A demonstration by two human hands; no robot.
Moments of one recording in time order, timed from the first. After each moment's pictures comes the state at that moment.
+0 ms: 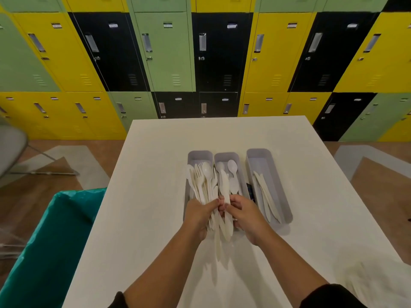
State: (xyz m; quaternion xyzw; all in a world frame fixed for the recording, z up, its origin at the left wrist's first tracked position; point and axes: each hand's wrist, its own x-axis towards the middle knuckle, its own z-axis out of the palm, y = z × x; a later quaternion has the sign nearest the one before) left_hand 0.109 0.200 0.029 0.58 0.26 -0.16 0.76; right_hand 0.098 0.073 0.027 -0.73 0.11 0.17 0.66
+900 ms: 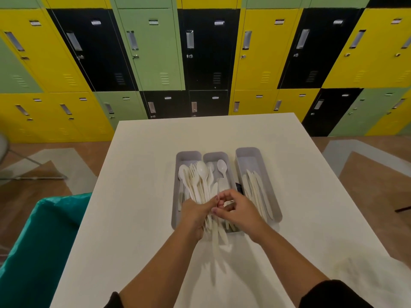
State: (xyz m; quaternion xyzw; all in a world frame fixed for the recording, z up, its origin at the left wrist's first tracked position) left_hand 0.116 0.181 0.033 0.57 0.27 -0.16 0.76; right_hand 0.103 0.052 0.037 -0.81 0.04 0.14 0.57
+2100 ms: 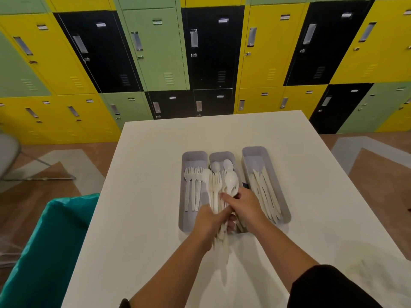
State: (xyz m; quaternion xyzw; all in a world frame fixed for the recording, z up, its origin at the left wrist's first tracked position) left_hand 0.103 0.176 0.024 0.68 0.18 -0.22 0.67; right_hand 0.126 0.070 0.034 -0.78 0.18 0.12 0.59
